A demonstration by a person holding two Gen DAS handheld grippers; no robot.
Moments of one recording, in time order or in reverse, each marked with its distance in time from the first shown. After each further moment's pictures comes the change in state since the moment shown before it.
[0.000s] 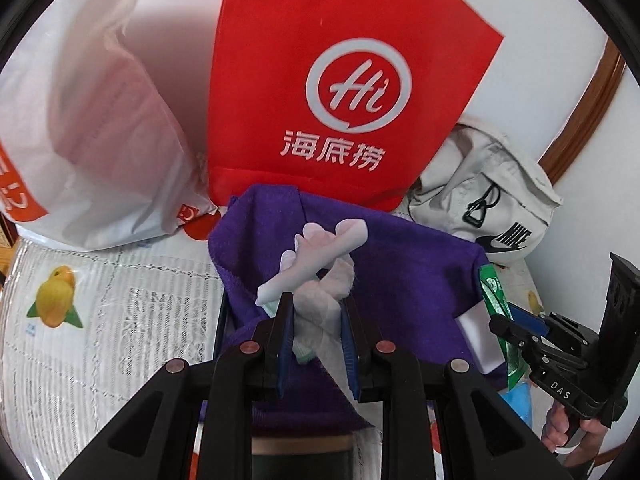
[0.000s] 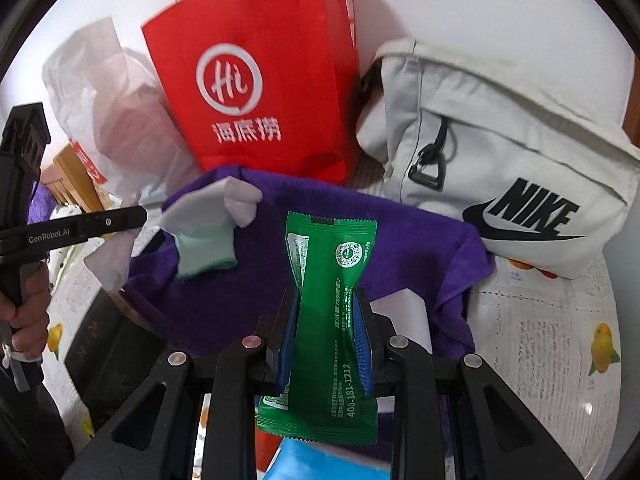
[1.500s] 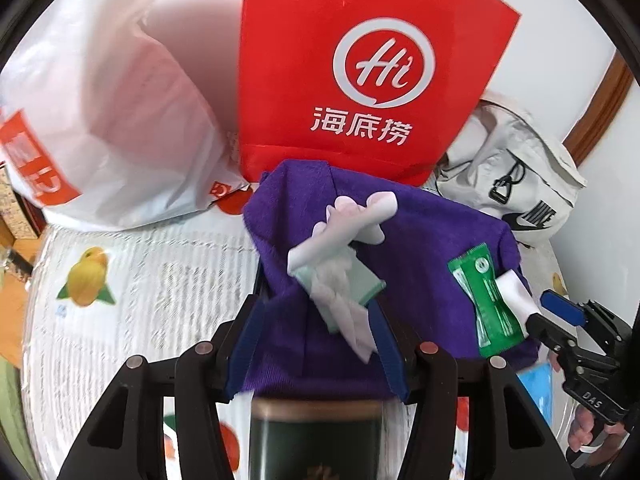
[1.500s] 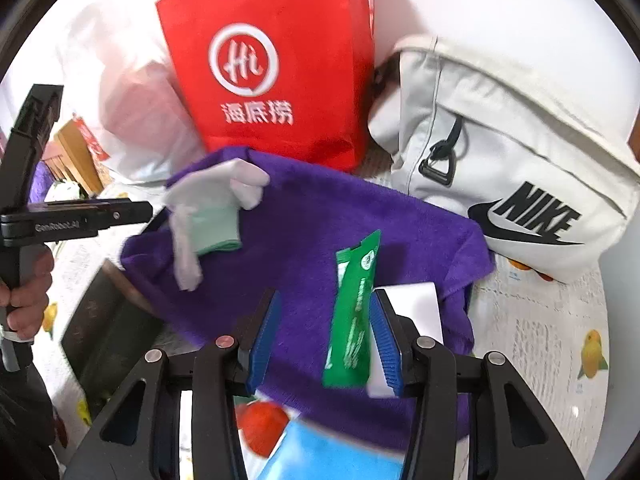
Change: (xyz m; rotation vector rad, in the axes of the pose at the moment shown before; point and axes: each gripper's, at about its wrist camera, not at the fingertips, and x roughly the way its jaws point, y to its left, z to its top) left arm -0.016 0.004 -0.011 0.006 0.062 0.112; right arm -0.025 0.015 -0.009 -0.056 0.011 -0.017
